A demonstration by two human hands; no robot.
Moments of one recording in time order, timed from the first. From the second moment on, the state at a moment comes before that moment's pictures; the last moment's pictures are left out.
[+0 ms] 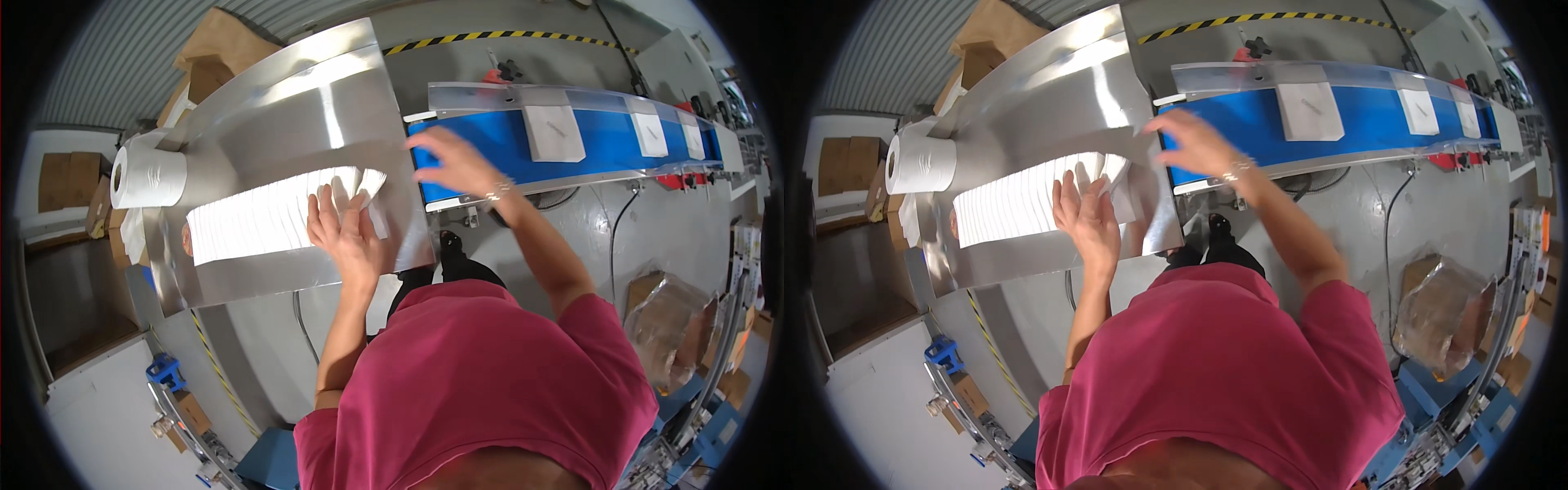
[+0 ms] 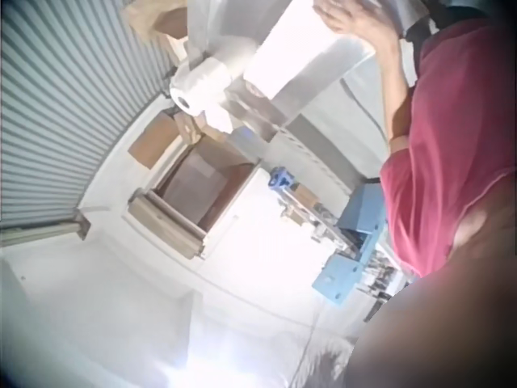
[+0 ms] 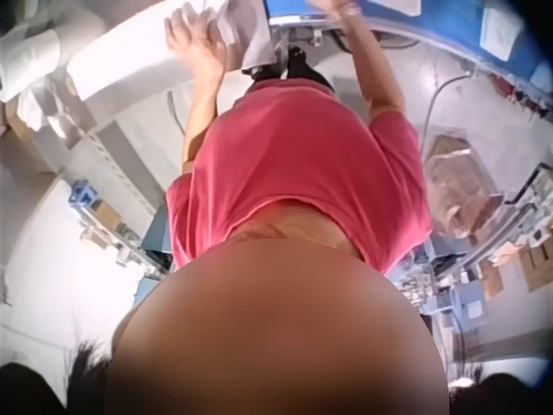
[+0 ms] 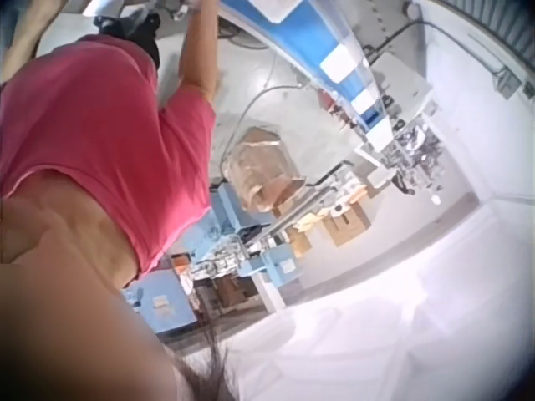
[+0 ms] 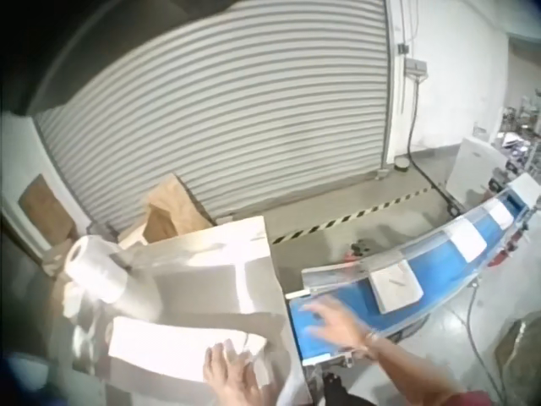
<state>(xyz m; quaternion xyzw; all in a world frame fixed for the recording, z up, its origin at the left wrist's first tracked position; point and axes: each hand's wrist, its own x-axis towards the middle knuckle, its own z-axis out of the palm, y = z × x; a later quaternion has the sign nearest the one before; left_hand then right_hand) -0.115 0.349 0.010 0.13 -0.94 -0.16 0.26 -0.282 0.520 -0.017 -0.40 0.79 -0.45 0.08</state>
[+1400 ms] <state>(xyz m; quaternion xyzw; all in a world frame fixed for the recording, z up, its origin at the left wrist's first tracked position) -0.109 0.316 0.015 0.15 -0.93 -0.23 0.26 -0.307 0.588 -0.043 -0.04 0.96 -0.12 -0.25</state>
